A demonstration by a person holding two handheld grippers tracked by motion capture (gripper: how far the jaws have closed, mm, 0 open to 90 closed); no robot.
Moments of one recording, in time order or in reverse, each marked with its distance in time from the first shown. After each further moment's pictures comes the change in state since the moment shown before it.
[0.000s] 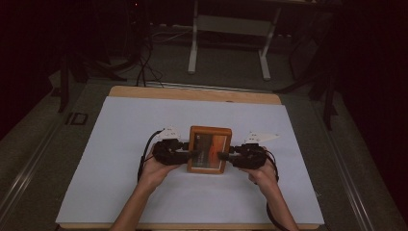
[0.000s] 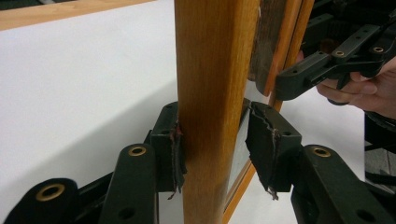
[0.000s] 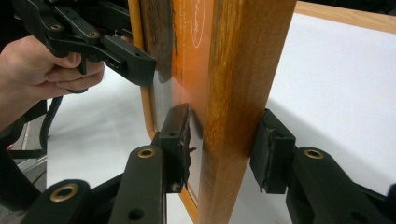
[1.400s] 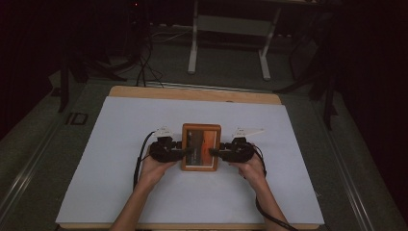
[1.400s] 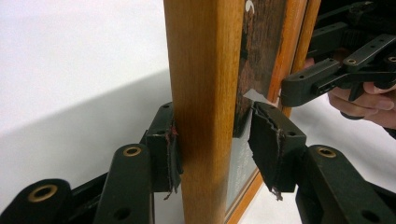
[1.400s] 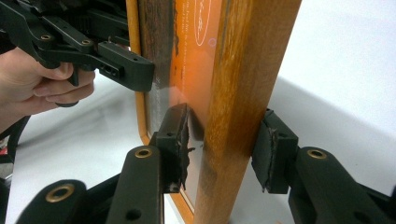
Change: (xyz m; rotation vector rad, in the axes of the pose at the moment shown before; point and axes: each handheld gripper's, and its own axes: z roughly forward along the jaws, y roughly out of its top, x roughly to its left) left arm 0.032 -0.023 0.011 -0.007 0.060 -0.109; right arm -0.023 -0.004 0.043 0.044 0.006 0.057
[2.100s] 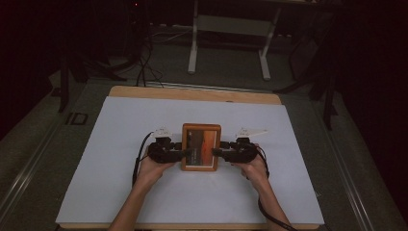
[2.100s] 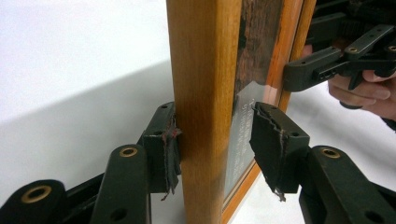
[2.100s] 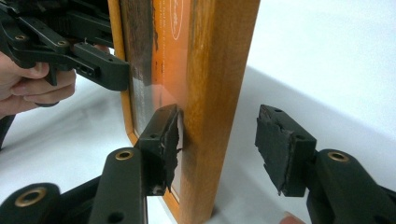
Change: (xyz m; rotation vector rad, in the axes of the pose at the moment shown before) left arm 0.001 -0.002 -0.005 0.026 -0.010 -0.003; right arm -0.003 -0.003 -0.008 -0.005 -0.055 0.017
